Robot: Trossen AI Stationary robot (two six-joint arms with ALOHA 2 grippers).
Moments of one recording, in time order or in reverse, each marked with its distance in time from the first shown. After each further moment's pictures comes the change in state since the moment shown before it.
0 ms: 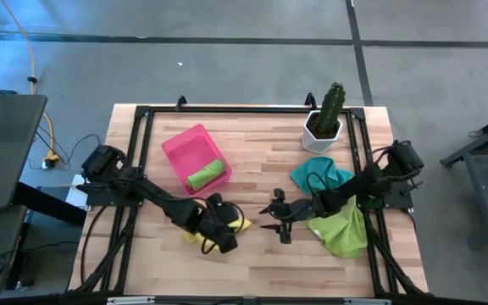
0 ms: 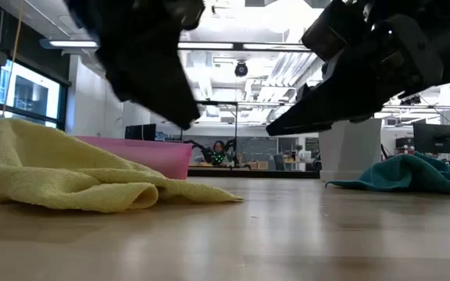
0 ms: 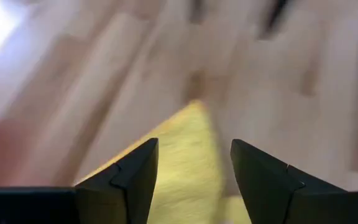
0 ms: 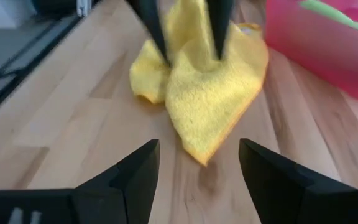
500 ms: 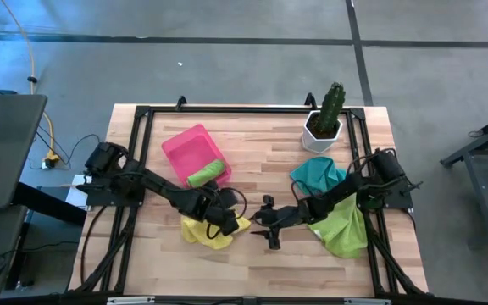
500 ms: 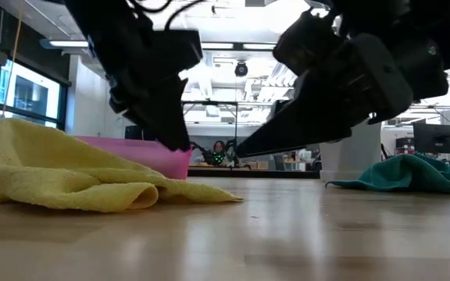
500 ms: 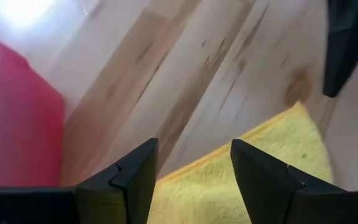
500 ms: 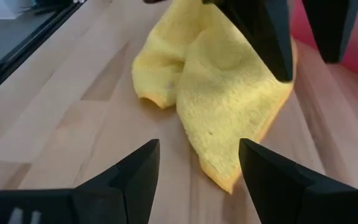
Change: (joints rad) left arm 0.110 0.006 -0.034 -0.101 -0.019 -0.032; right arm 0.000 0.185 0.149 0.009 -0.012 0.000
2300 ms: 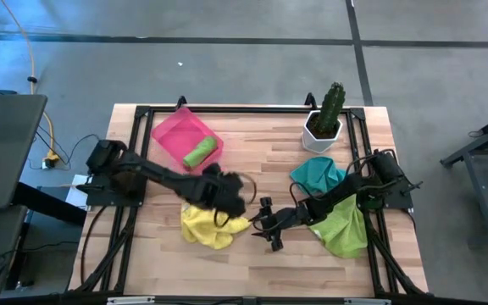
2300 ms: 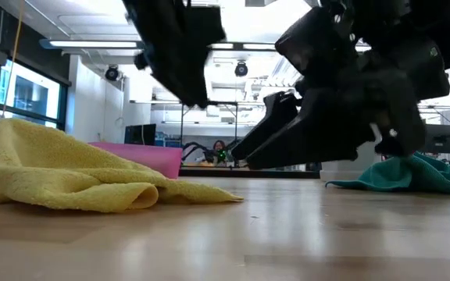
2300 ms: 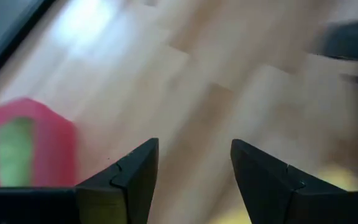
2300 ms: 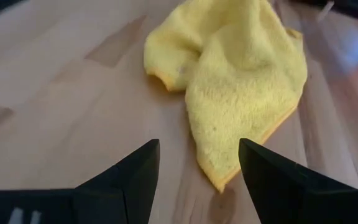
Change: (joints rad) left arm 0.059 -0.007 0.269 -0.347 -0.148 0.057; right arm 0.007 0.017 0.011 -0.029 0.000 -0.270
